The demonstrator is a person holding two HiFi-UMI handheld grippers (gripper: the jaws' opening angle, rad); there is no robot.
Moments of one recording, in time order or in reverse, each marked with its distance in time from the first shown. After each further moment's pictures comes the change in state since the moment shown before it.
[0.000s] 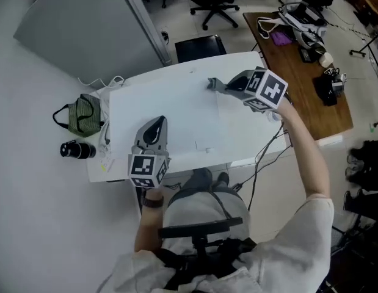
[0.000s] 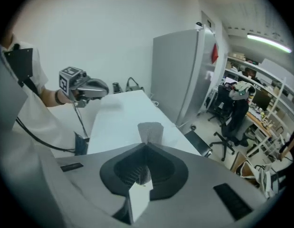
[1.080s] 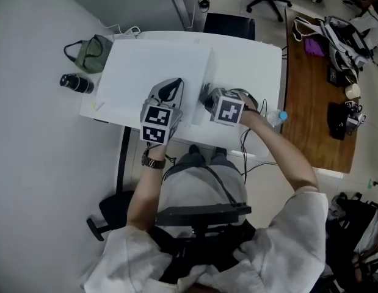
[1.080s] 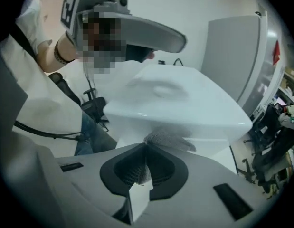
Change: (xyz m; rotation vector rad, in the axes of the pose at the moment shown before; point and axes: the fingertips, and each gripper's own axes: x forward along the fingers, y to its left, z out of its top) left arm 0.125 -0.136 -0.004 0.017 0.208 0.226; right arm 0.062 0.065 -0.153 -0.434 0.109 0.328
